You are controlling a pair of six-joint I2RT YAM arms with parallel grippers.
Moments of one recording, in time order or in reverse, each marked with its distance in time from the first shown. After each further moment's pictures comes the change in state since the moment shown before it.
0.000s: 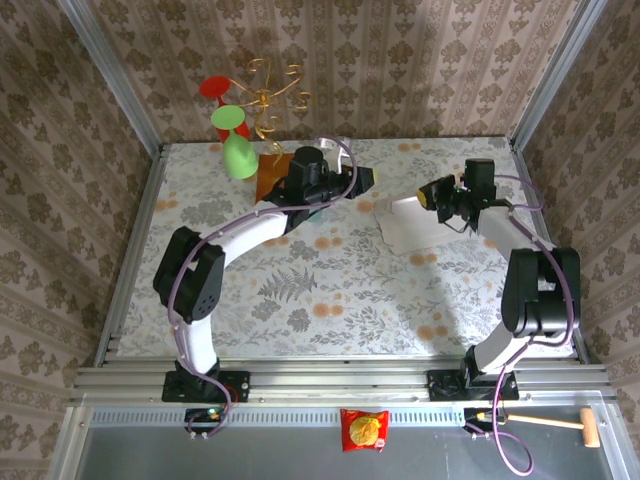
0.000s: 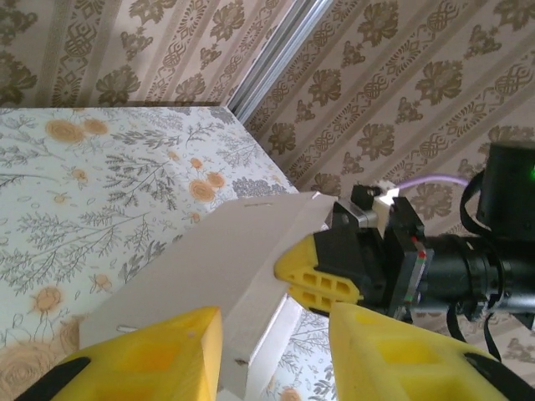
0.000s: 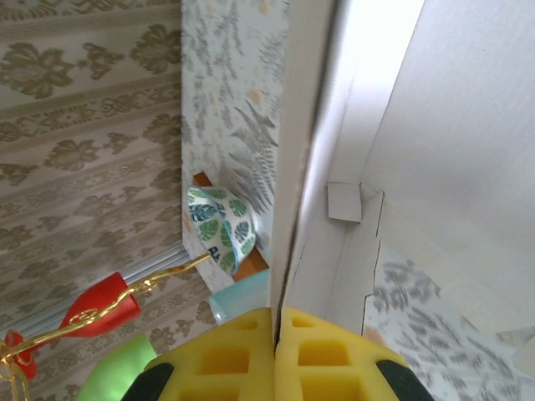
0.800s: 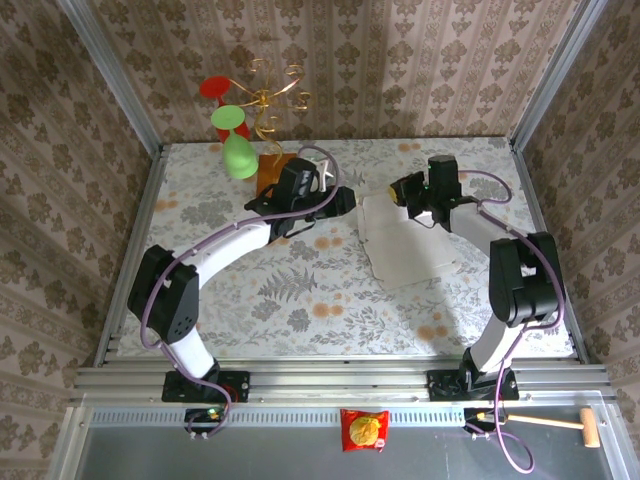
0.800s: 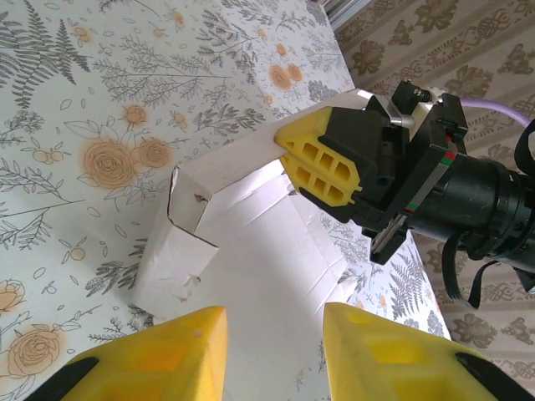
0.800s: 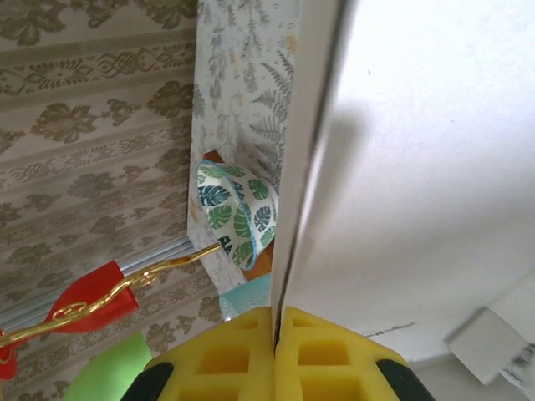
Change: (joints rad) left arm -0.005 -0.169 -0.110 -0.353 -0.081 -0.127; right arm 0.175 0.121 0.048 0.195 0.122 0.107
